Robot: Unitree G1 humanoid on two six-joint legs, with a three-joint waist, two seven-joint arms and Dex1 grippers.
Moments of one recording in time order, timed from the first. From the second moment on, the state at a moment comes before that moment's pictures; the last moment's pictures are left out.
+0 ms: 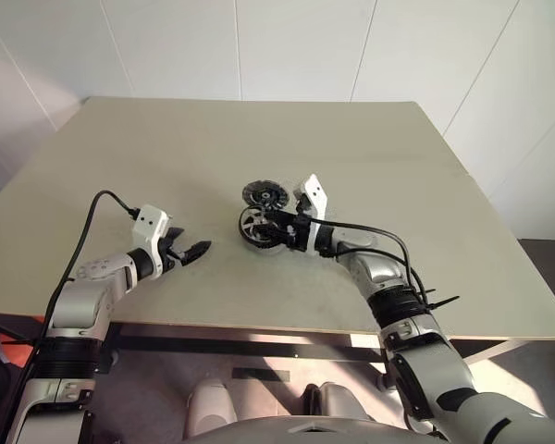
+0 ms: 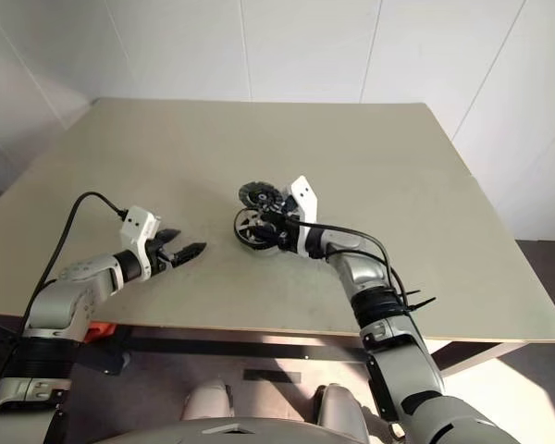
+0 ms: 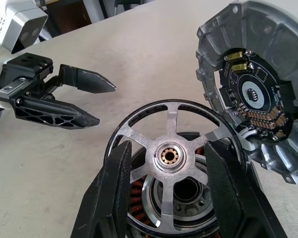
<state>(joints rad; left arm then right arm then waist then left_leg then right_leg) -0.23 0.51 0.10 0.04 -0.35 0.57 -0.67 -0.59 -0.14 0.14 0.48 0.23 0.23 0.87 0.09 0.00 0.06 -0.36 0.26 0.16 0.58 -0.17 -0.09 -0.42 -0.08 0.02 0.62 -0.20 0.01</state>
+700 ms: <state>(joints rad) -0.23 0.52 0.10 0.04 -0.35 0.57 -0.67 -0.60 -0.14 0.14 0.51 0.20 0.18 0.90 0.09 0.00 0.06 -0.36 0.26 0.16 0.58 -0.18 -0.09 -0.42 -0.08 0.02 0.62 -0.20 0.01</state>
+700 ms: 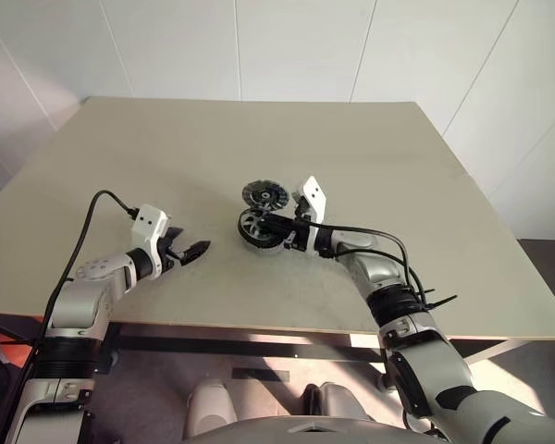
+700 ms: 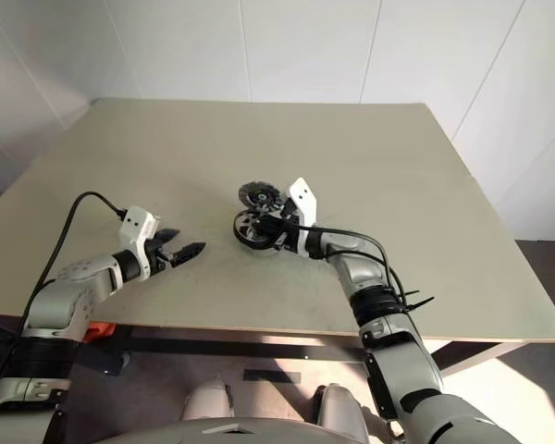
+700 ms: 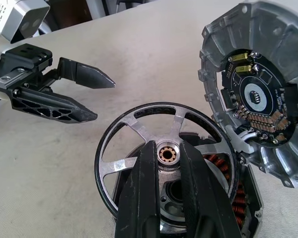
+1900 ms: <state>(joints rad) -0.23 0.51 0.10 0.04 -0.35 0.57 -0.66 -0.60 -0.18 0.16 0.53 0.16 0.16 0.92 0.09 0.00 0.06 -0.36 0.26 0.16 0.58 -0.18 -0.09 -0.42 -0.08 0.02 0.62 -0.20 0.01</state>
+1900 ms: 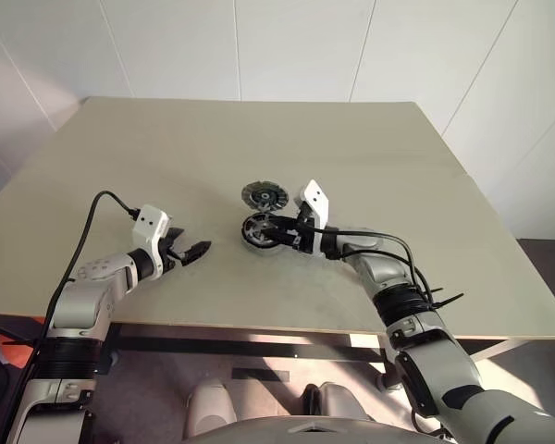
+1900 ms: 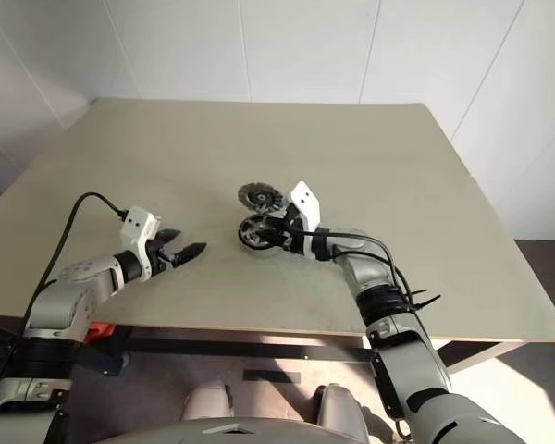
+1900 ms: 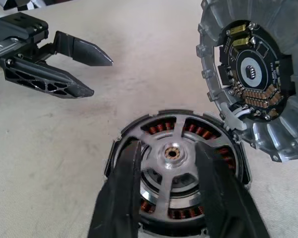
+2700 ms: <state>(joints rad) -0.23 0.51 0.10 0.04 -0.35 0.56 -0.66 -0.58 -0.17 0.15 0.48 0.19 0.22 0.91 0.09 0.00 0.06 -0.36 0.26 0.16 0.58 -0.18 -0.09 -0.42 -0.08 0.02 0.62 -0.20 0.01</state>
